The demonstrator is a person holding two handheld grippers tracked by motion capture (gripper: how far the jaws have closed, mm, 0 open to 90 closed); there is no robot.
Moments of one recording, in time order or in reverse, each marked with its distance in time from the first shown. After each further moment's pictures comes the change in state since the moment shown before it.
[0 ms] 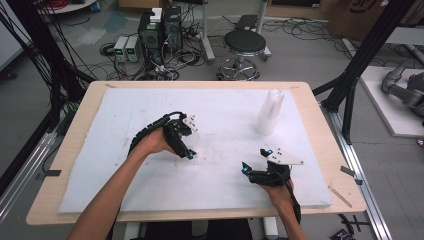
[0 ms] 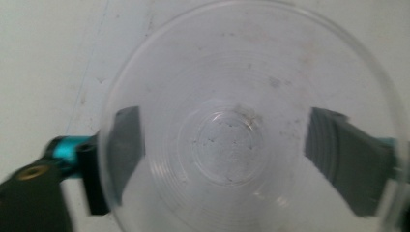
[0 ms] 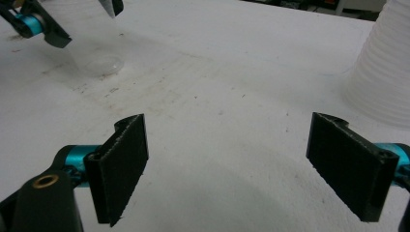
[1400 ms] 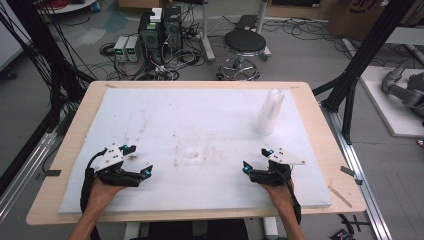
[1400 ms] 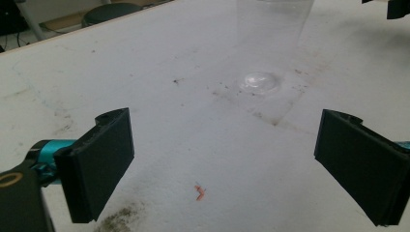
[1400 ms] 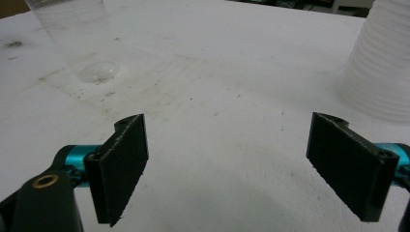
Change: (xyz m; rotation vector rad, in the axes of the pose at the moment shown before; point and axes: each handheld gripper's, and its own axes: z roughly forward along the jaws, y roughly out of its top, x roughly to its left) left arm -0.083 -0.176 -0.062 -0.592 0.386 -0.346; right arm -0.002 0.000 -0.001 -0.009 -0.015 0.023
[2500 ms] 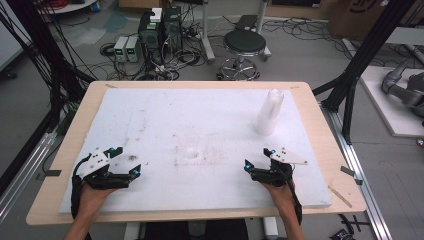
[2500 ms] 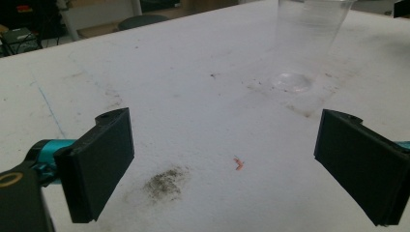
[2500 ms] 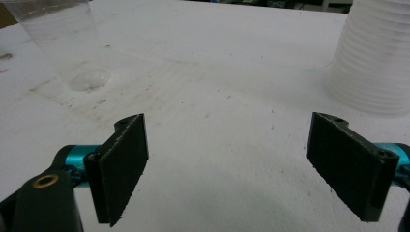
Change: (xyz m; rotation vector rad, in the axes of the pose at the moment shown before) left arm 0.014 -0.023 -0.021 -0.082 0.086 -0.058; right arm -0.003 -0.001 -0.001 -0.011 -0.019 0.048
